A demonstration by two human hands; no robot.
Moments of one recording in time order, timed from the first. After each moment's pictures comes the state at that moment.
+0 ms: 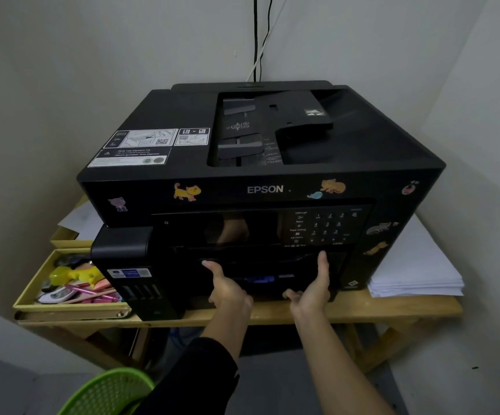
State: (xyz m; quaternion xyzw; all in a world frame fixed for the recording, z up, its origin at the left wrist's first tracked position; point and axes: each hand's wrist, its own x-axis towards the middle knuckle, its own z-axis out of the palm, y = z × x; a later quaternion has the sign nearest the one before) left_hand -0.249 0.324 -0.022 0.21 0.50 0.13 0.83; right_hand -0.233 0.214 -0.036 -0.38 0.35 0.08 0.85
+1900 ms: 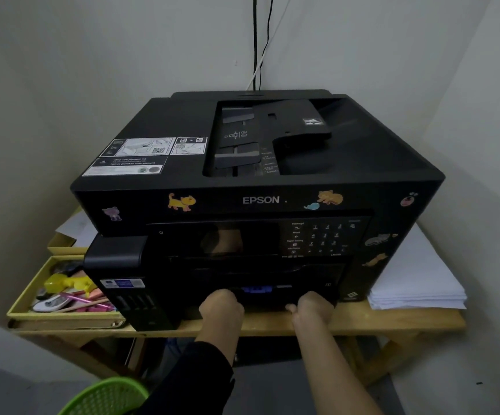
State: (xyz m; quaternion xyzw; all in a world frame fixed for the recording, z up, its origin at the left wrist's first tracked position) left_hand -0.252 0.355 -0.056 0.52 0.57 -0.06 0.63; right_hand -0.210 0.208 -0.048 -0.51 0.49 0.13 0.70
